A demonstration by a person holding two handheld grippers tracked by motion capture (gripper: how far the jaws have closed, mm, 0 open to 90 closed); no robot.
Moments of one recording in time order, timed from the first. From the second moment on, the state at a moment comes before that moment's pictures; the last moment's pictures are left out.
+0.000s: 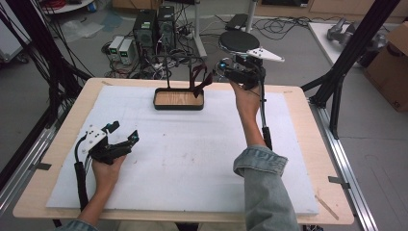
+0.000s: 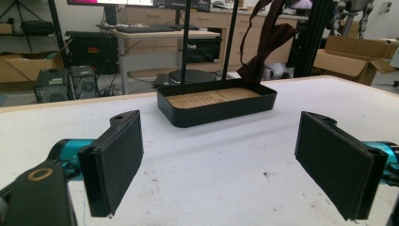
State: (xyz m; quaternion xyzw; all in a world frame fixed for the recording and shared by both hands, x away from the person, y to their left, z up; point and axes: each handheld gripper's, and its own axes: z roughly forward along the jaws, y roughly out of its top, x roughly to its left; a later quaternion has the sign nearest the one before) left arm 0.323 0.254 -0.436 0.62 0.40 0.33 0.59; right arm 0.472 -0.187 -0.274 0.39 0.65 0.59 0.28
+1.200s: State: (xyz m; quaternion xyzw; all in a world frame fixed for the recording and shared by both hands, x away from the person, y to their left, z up) left arm 0.323 0.253 -0.436 0.62 0.40 0.33 0.58; right arm 0.367 -0.291 -0.293 0.41 0.60 0.61 0.32
